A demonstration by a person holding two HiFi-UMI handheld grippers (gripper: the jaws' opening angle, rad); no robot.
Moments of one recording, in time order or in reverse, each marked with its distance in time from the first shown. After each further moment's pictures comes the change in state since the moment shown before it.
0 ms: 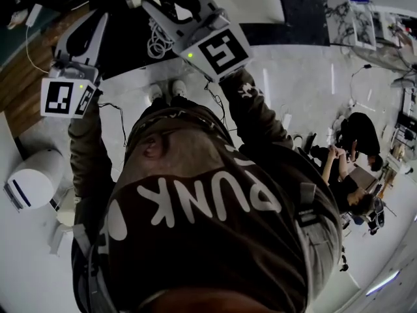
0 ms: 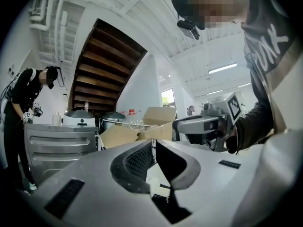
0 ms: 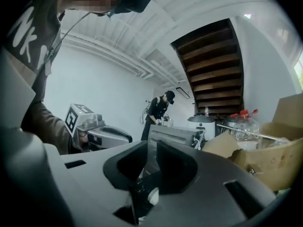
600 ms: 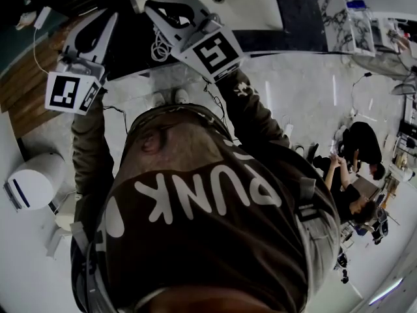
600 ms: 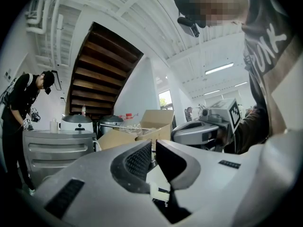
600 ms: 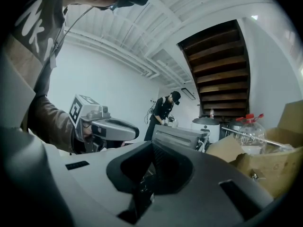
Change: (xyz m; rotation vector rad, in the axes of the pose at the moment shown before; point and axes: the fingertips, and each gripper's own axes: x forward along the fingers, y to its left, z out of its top) left arm -0.014 -0.008 0.021 0.031 -0.030 -0.021; right arm 0.004 0.029 0.001 -0.058 0.010 0.051
